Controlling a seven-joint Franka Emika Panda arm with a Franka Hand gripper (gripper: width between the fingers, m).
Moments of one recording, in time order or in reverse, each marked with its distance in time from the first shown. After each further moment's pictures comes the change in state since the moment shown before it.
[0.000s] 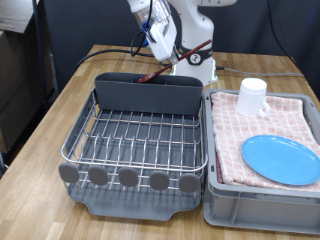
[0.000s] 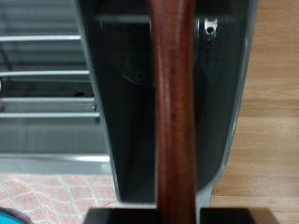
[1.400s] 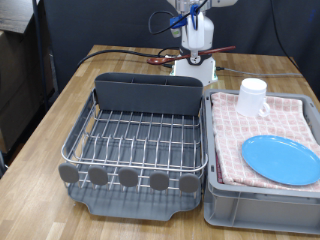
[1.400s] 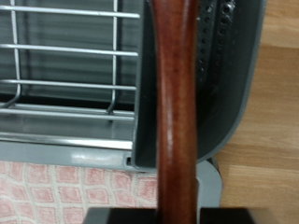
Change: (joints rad) arm -0.052 -0.151 0.396 -0.058 -0.272 0.073 0.415
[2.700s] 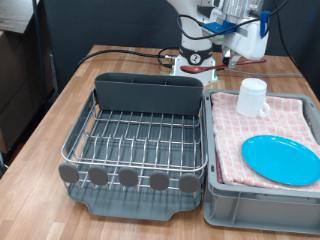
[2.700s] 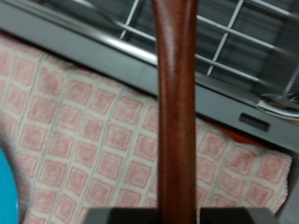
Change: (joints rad) arm 0.010 0.186 0.321 0.145 -0.146 0.103 0.089
